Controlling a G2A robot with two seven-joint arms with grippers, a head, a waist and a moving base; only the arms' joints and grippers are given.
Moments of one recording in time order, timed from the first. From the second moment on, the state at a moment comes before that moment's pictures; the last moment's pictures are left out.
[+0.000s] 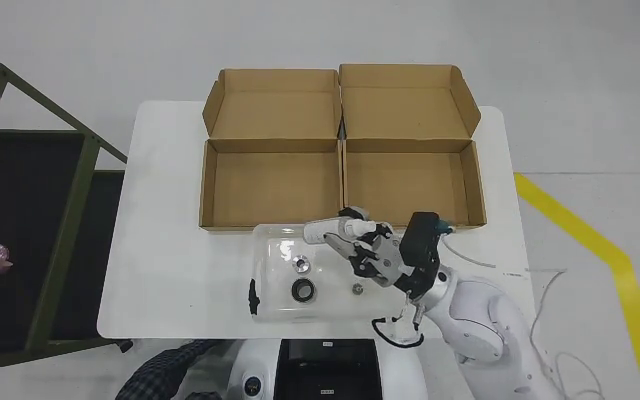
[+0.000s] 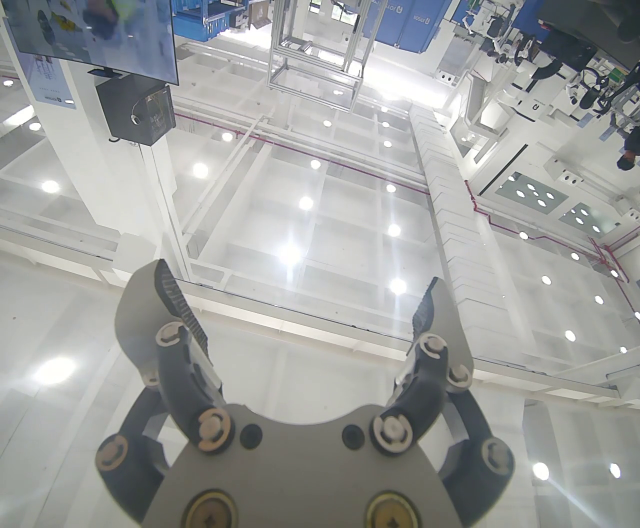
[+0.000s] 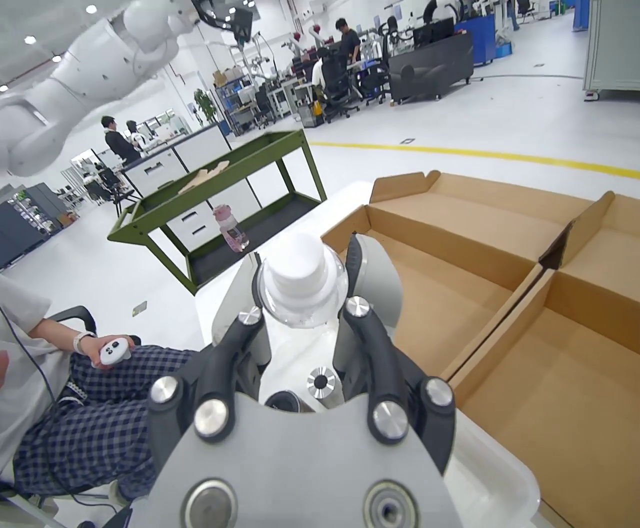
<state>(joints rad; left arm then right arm) -0.03 -0.30 -0.61 -1.22 3.05 0.21 0.06 -1.51 -1.21 1.25 -2.13 -0.85 -0.51 0.25</state>
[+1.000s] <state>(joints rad) -0.03 -0.30 -0.61 -1.22 3.05 0.21 0.06 -1.50 -1.20 1.39 -2.20 -0.67 -0.48 0.22</state>
